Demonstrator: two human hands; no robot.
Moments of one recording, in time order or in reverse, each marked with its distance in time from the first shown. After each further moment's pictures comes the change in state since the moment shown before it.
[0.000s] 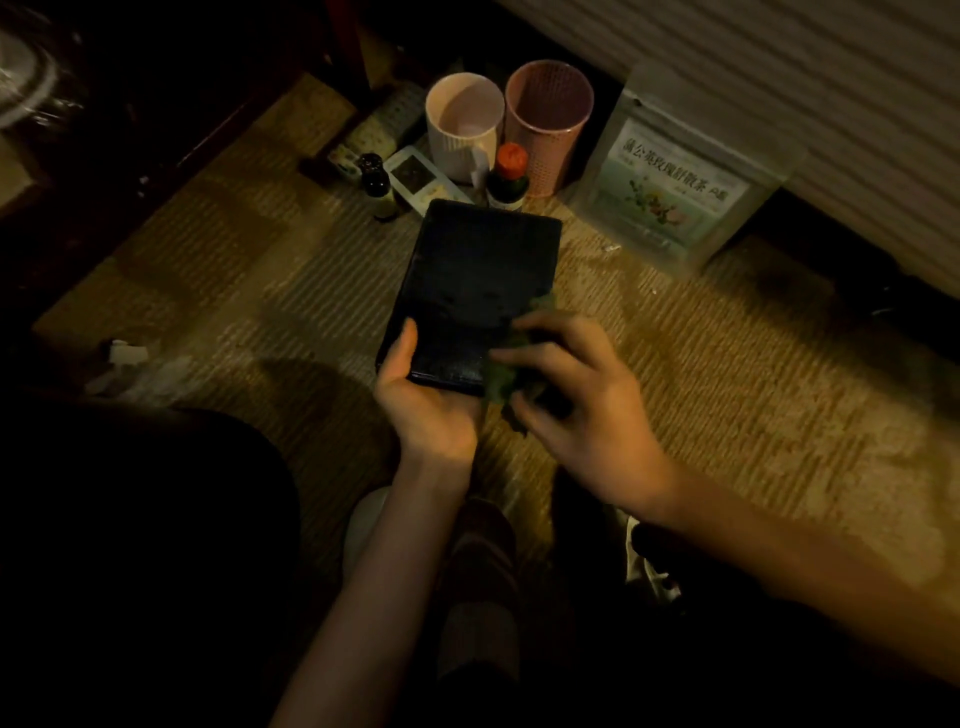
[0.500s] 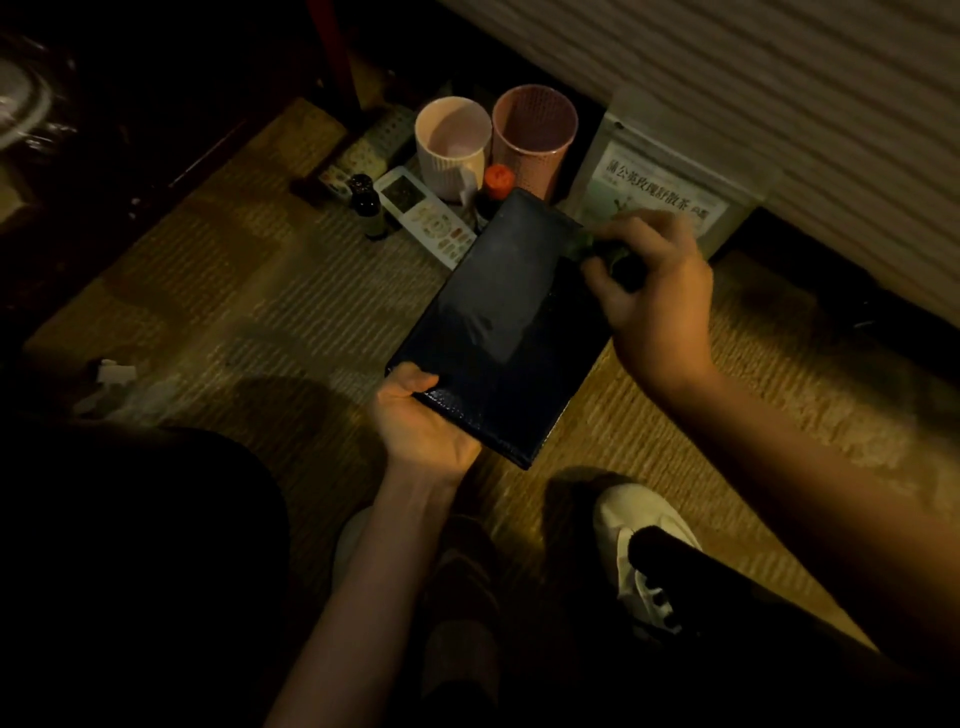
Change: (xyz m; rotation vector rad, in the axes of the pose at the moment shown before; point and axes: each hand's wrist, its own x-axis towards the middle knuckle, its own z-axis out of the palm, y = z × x) left_hand -0.005 0.004 0.004 -0.038 -0.126 -0.193; right_hand 0.059 0.037 -0.045 -0.252 0.247 0.333
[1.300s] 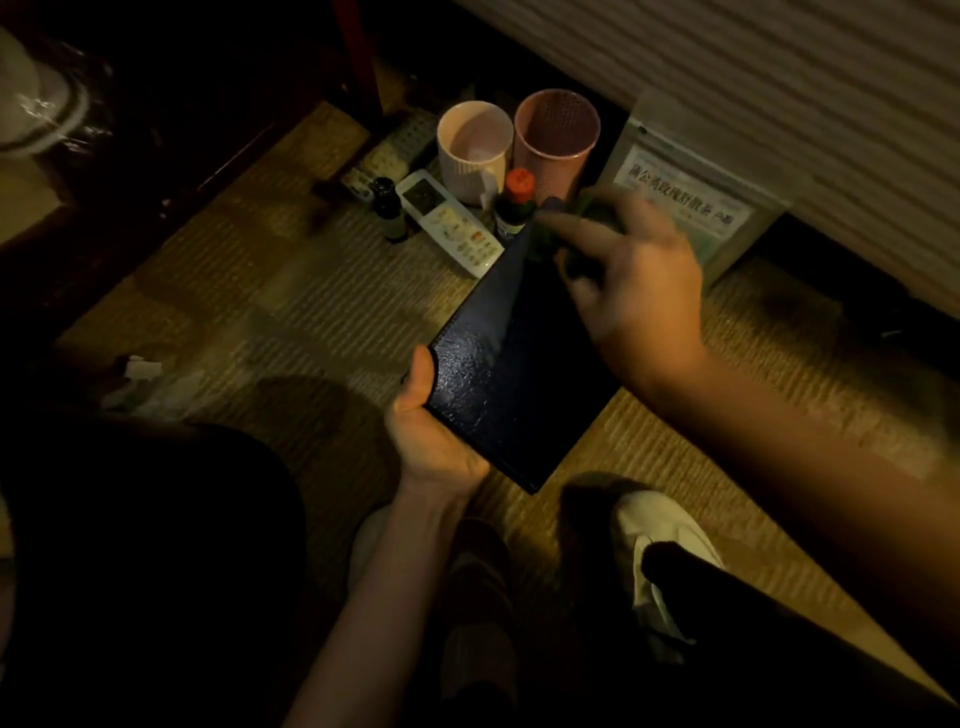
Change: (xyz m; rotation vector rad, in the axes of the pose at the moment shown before) left_hand -0.003 -0.001 -0.007 0.088 -0.096 0.055; right_hand 0.010 -0.034 0.004 -0.223 -0.130 -0.236
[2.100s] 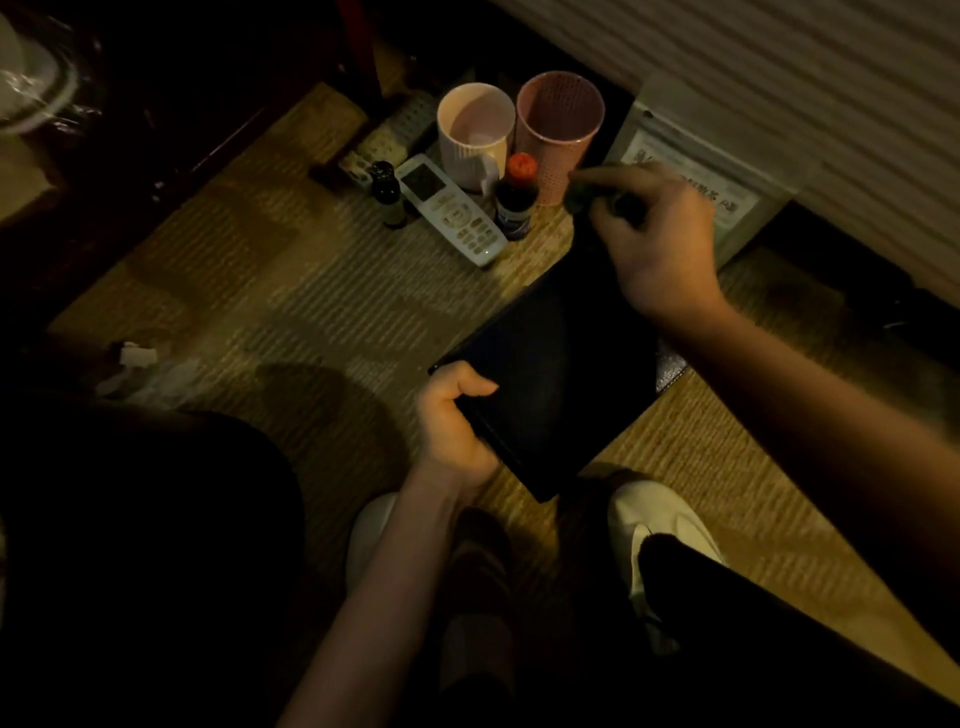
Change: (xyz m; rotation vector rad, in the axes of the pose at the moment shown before) left_hand -0.007 -0.002 0.017 0.160 0.053 -0.140; right_hand 0.023 0.021 0.005 0.374 0.002 0.242
